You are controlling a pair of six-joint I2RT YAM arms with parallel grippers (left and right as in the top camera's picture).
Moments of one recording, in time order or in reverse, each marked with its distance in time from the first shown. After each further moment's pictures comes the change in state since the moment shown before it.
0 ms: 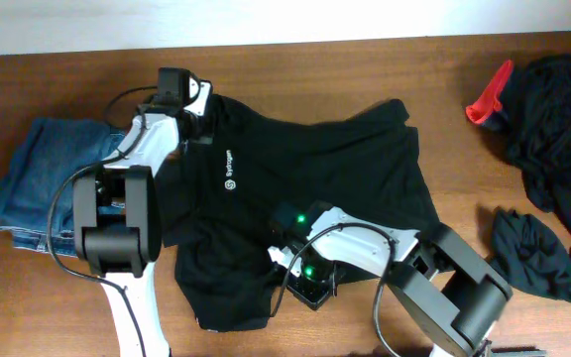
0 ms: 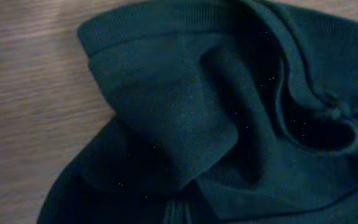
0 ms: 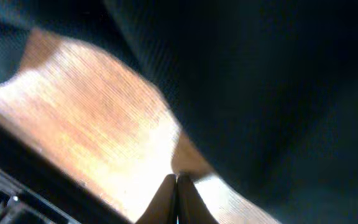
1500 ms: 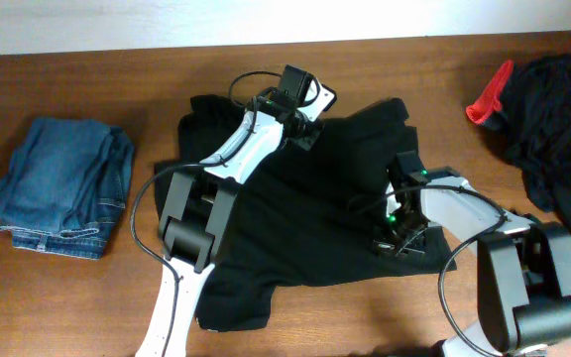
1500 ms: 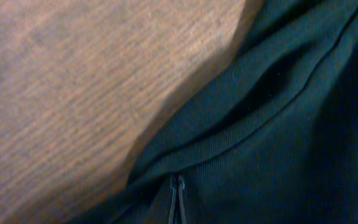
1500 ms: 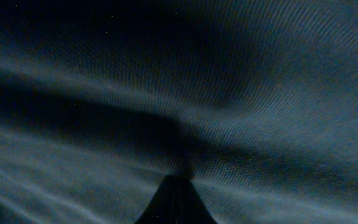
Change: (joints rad) left arm -0.409 0.212 0.340 -0.047 0.118 0.079; right arm -0.640 -0.148 -0.159 0.113 0.091 0.389
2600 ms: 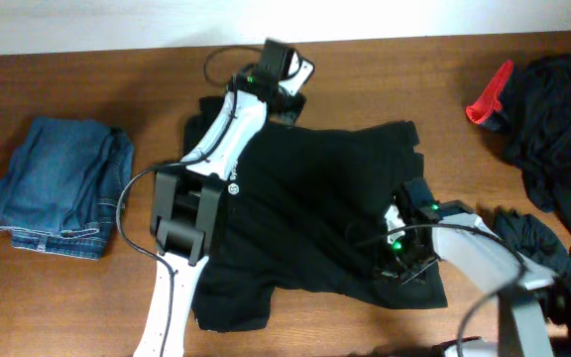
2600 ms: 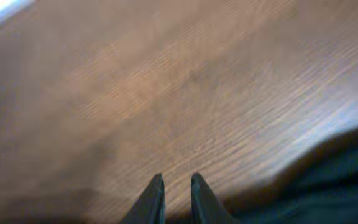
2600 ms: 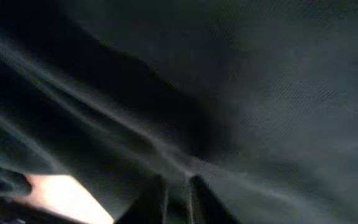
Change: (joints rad) left arm 0.070 0.031 0.275 -0.209 -0.136 0.006; right arm 0.016 -0.246 -0.201 0.044 -0.134 0.009
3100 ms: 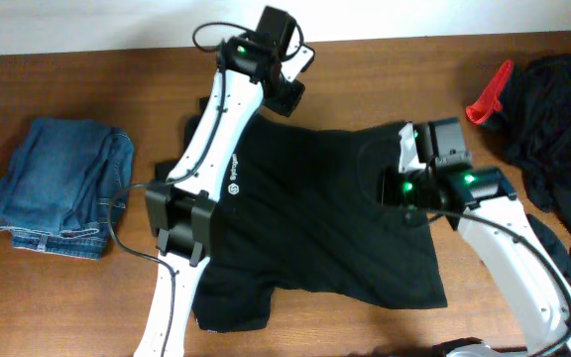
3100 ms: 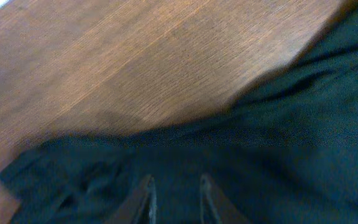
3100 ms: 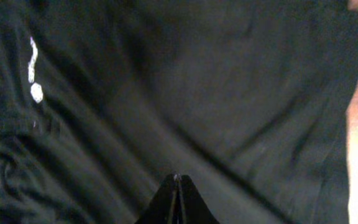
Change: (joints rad) left arm -0.007 0.000 0.399 -0.557 -0.003 0.000; right arm -0.021 -0.093 0.382 0.049 0.162 -0.062
